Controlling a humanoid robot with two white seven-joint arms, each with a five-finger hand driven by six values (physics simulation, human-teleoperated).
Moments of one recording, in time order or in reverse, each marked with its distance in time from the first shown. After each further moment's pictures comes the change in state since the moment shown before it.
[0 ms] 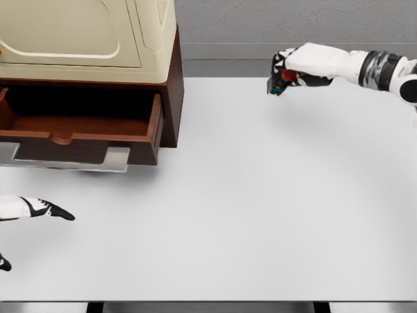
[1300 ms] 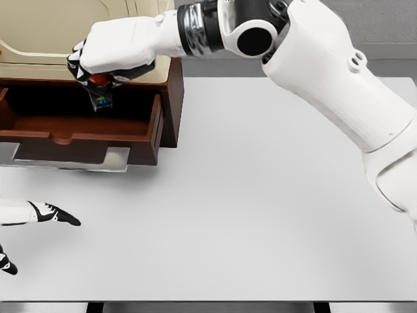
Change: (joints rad) left arm 0.015 -0.024 0.000 0.000 -0.025 0.000 0.000; right arm -0.414 0.429 0.417 -0.024 -0.199 -0.002 0.001
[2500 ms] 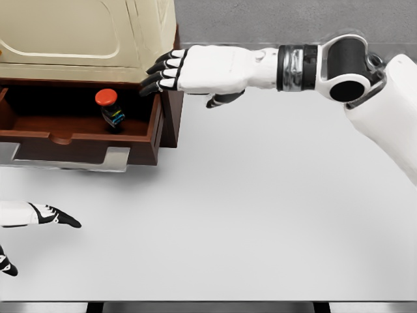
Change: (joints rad) left arm 0.003 -0.003 0.001 0.000 -0.014 0.000 0.000; right arm 0.374 -0.381 -0.214 -0.379 0.095 0.000 -0.001
